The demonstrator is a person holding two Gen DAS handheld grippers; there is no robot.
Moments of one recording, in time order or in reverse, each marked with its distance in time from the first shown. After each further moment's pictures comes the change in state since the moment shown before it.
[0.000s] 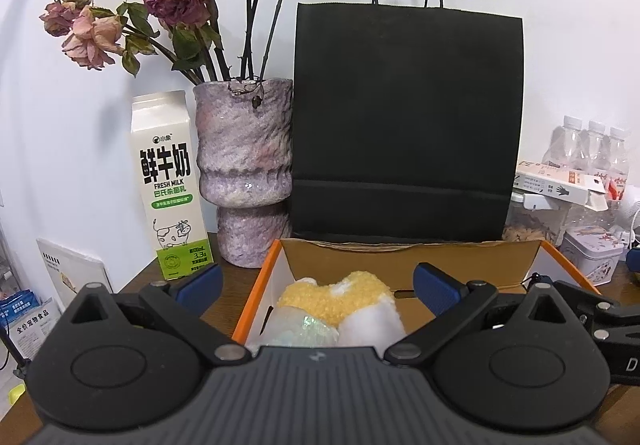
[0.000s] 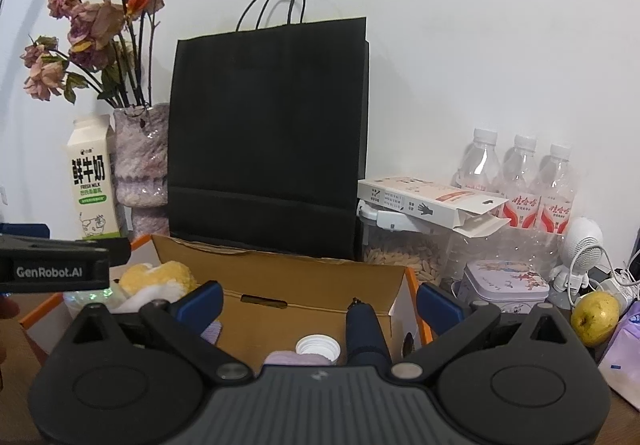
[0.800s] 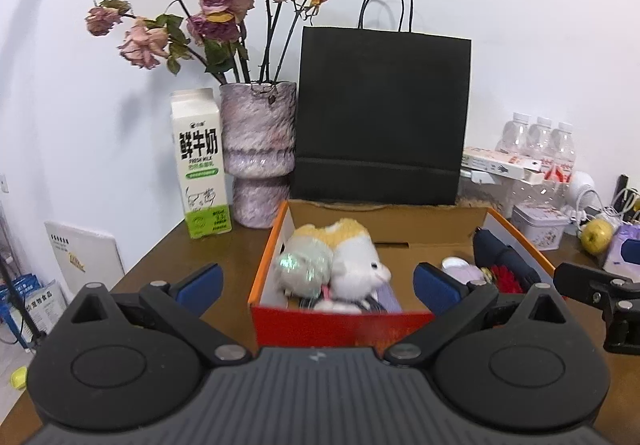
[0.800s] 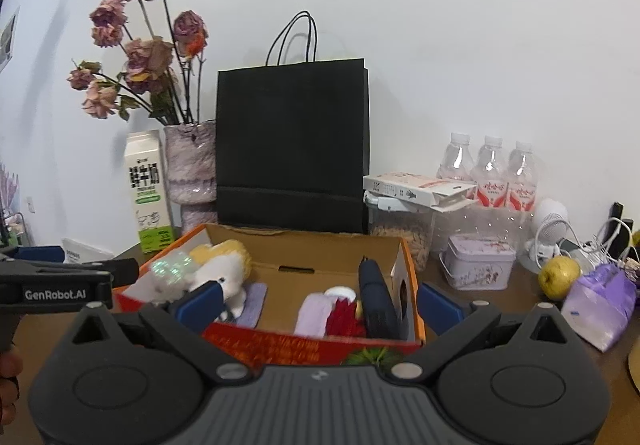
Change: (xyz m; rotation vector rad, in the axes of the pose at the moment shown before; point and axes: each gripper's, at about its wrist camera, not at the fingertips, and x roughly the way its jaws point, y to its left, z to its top) left arm -0.121 0.022 -0.031 -0.007 0.024 -0.056; right arm -0.132 0.010 -0.019 0.040 0.005 0.037
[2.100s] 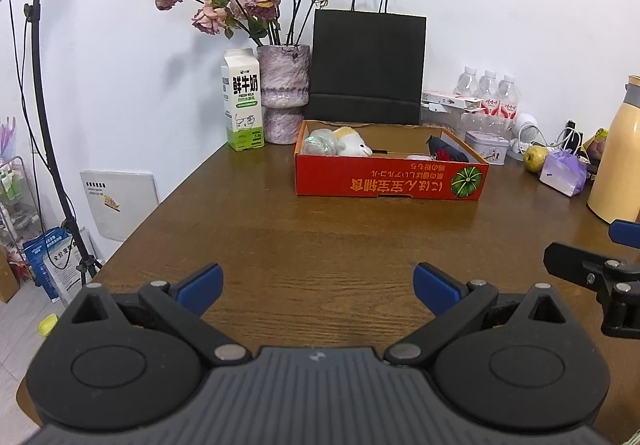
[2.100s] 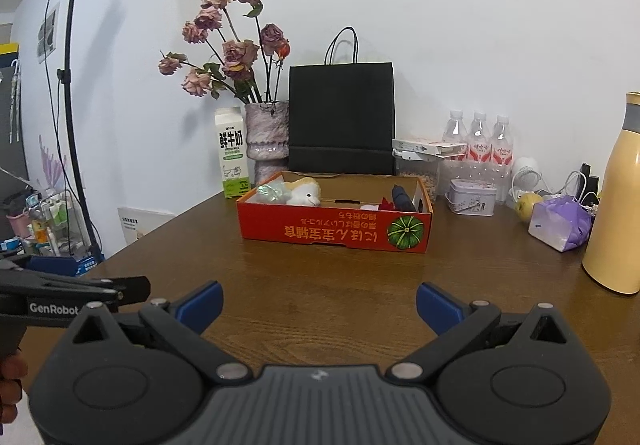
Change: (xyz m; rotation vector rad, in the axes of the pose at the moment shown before) left arm -0.221 0.031 -0.097 0.012 0.111 -0.014; right arm -0.225 0.059 -0.085 0.000 0.046 0.062
